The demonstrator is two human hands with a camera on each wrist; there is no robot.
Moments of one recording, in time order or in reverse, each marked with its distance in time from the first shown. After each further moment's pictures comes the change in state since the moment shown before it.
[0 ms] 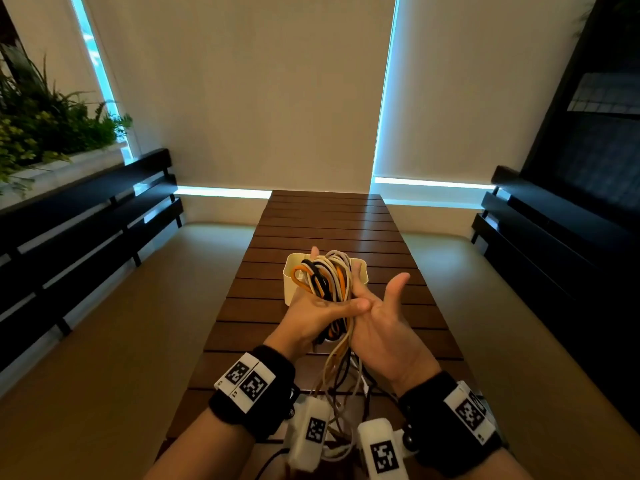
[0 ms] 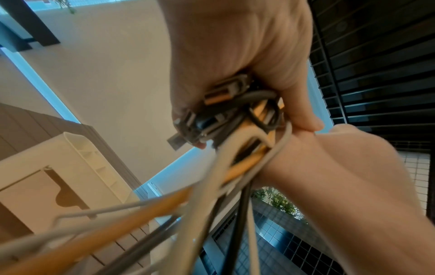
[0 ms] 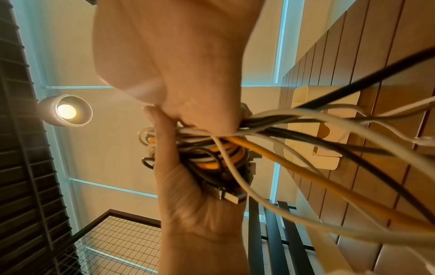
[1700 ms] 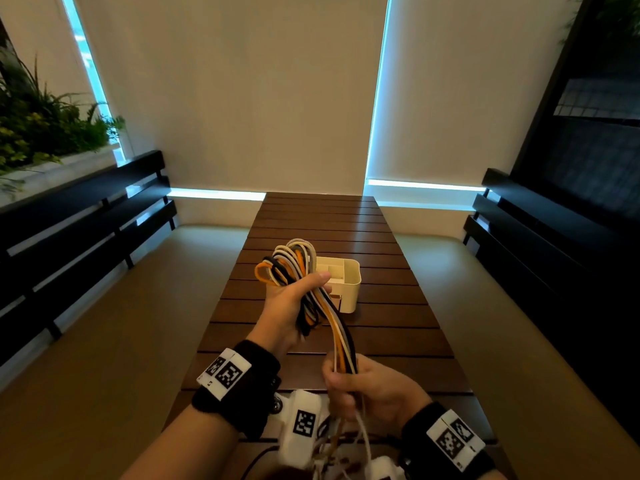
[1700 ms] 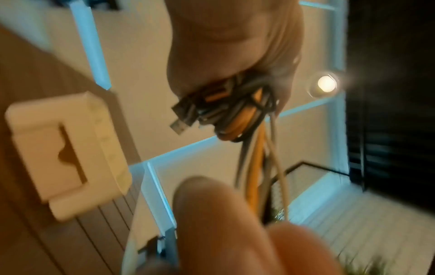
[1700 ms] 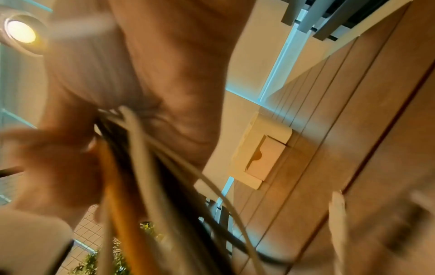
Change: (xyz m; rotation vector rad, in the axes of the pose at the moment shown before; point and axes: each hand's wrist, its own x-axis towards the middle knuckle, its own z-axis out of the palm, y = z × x) left_hand -0.002 0.012 -0.006 -0.373 0.195 -0.074; right_hand -0.037 0.038 -0.028 -0.215 -0.184 0.466
